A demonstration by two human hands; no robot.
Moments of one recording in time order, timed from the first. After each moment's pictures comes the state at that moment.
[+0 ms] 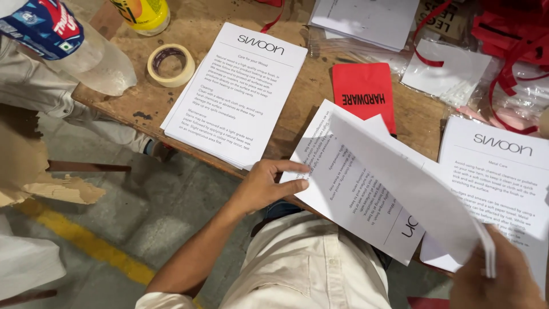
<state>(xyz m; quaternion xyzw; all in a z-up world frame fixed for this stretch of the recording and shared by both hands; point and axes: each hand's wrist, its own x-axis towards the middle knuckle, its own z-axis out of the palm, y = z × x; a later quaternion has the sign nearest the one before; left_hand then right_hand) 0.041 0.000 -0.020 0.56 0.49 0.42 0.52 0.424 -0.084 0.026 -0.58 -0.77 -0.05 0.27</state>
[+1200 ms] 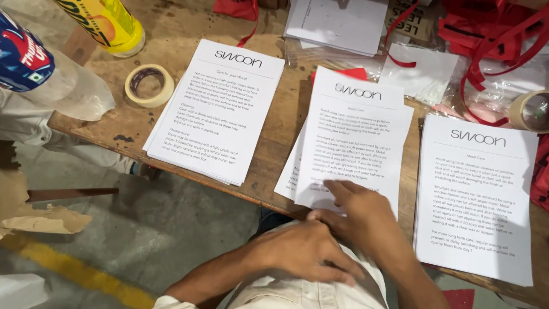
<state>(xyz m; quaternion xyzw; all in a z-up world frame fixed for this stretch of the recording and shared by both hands) 0.112 -0.031 0.012 0.83 0.22 0.14 0.49 0.279 0.008 0.056 -0.55 -0.82 0.15 0.08</state>
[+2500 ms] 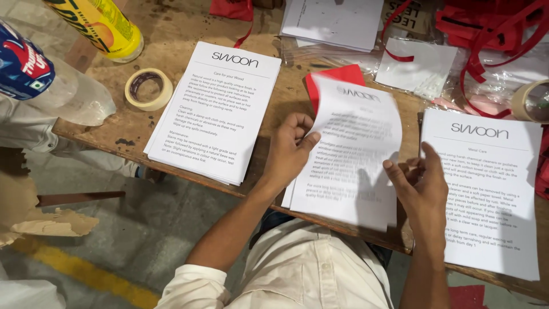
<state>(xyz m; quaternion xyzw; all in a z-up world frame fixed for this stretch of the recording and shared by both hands) 0.112 0.082 -0.012 0.52 0.53 0.46 0.49 0.347 0.024 0.023 -0.79 -0.48 0.28 0.28</state>
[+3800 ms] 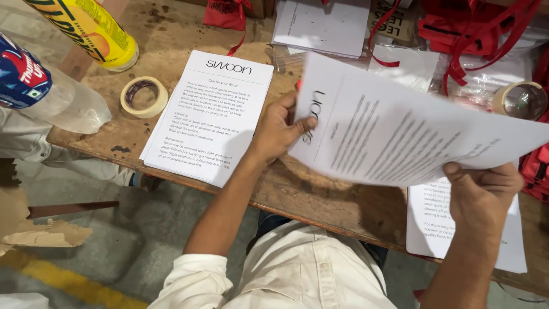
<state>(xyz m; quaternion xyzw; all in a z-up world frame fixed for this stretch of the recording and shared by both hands) 0.089 0.127 -0.003 0.55 0.39 0.43 0.60 0.442 0.027 0.012 -0.35 -0.50 0.44 0.66</state>
